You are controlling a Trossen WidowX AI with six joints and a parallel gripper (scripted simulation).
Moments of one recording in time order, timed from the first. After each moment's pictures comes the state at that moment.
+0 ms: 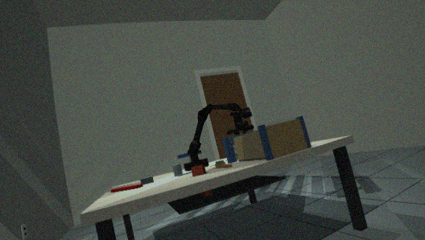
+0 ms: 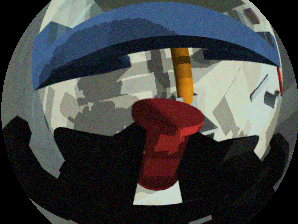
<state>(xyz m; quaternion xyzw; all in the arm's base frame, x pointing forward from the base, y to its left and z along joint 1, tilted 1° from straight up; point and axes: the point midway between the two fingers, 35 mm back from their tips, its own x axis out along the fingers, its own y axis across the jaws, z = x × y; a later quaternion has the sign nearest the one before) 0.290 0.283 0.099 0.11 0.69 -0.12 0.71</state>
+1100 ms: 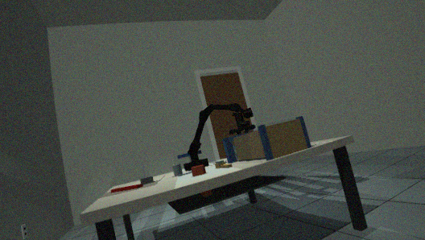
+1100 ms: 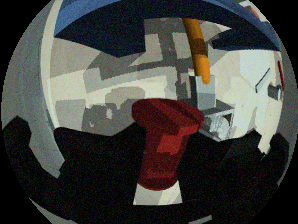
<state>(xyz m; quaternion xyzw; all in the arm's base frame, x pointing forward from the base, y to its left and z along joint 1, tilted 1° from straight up) 0.265 0.316 0.100 0.12 0.68 -0.12 0.71</state>
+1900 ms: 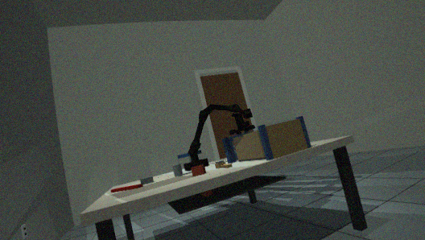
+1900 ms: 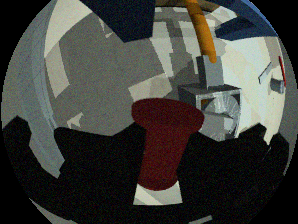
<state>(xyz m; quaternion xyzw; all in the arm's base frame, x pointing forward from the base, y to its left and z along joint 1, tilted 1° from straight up) 0.236 0.333 0.099 0.13 0.68 -0.11 0.71</state>
